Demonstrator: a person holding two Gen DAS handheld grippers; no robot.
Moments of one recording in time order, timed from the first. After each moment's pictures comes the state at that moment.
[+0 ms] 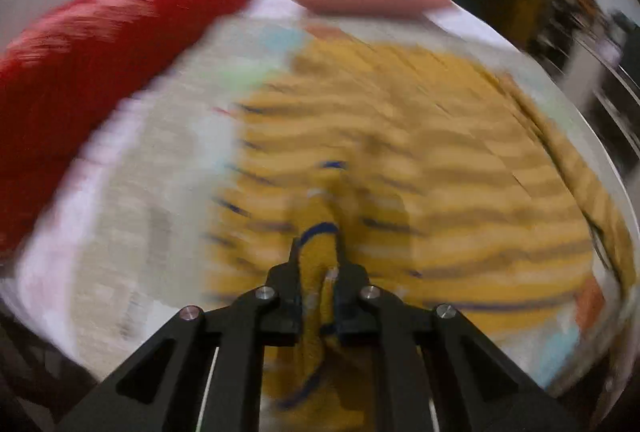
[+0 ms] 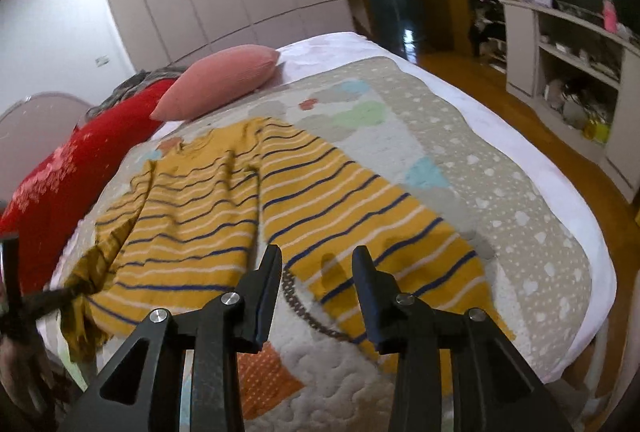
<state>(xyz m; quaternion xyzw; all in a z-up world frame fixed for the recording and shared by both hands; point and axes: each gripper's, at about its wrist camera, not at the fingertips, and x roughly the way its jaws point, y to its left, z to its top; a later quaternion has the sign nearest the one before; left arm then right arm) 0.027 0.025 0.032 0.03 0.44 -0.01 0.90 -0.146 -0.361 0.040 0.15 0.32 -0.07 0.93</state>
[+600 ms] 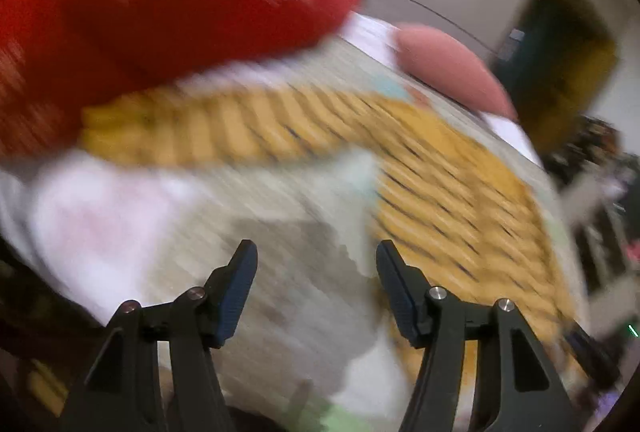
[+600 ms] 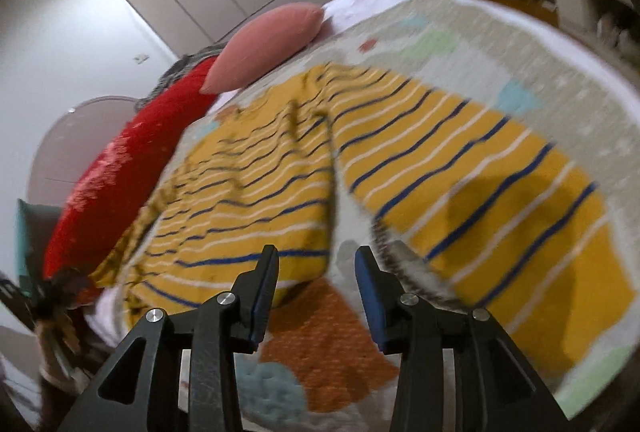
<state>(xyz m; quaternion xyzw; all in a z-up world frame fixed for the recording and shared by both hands) -0.027 0.160 0.037 -0.18 0.42 -0.03 0.89 -0.114 -0.345 -0.014 0.28 0.37 0.07 0.88</state>
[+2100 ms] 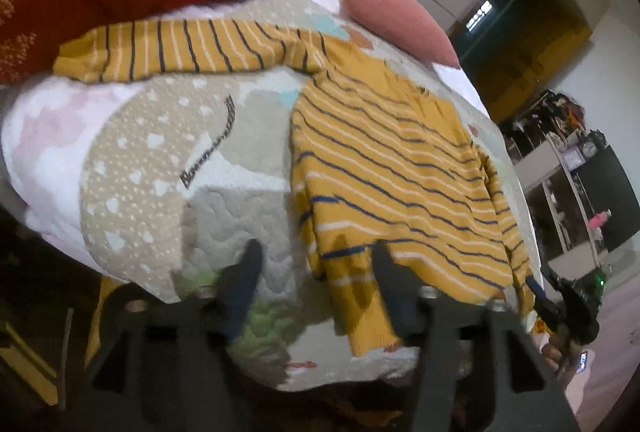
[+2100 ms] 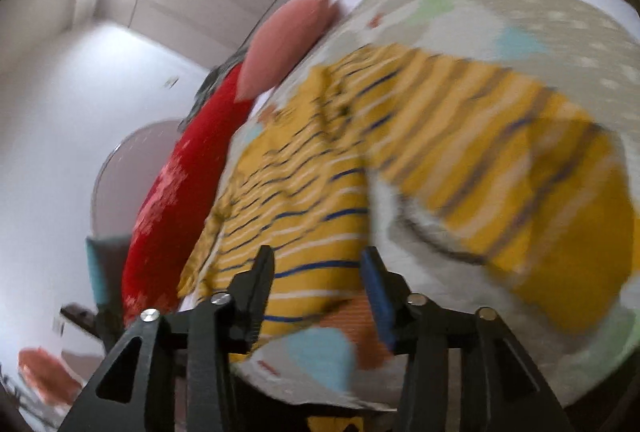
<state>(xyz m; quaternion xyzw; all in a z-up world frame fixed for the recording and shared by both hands) -0.083 0.121 0.043 -0.20 0.46 -0.08 0.86 -0.140 -0.392 -0.015 0.41 0.36 0.11 0.83</state>
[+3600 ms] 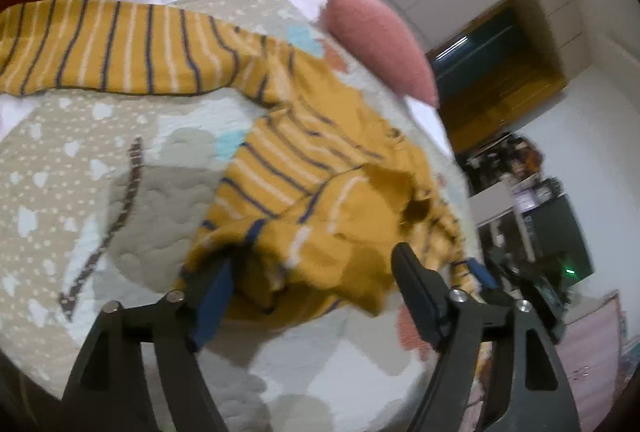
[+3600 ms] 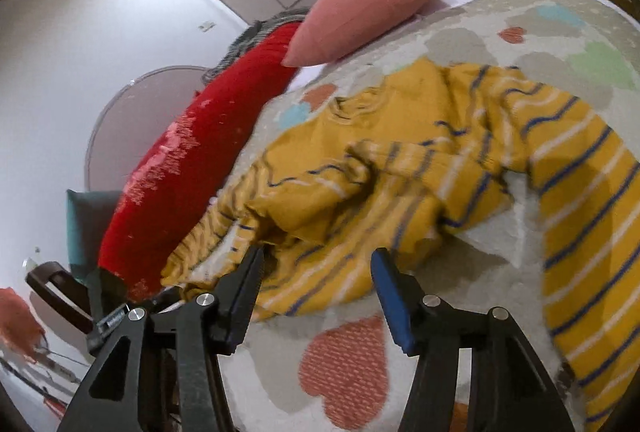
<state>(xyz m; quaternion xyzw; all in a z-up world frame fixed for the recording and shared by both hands) 0.028 0.116 0.010 -0.32 0.43 -0.16 0.83 0.034 -0.279 0.019 0.30 0.38 0.23 0.85</state>
